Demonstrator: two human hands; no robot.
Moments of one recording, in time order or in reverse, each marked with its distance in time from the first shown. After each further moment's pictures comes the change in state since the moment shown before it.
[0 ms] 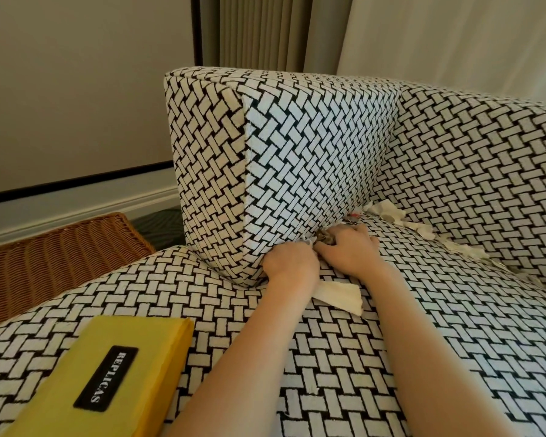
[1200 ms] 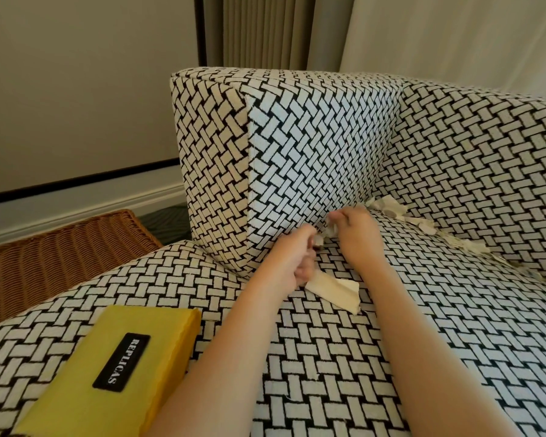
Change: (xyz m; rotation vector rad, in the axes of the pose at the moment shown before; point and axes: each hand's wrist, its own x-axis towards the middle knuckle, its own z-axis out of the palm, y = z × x) left_hand -0.014 -0.019 -0.009 -1.485 -0.389 -0.170; right_hand 0.007 0.002 0.004 0.448 0.344 0.005
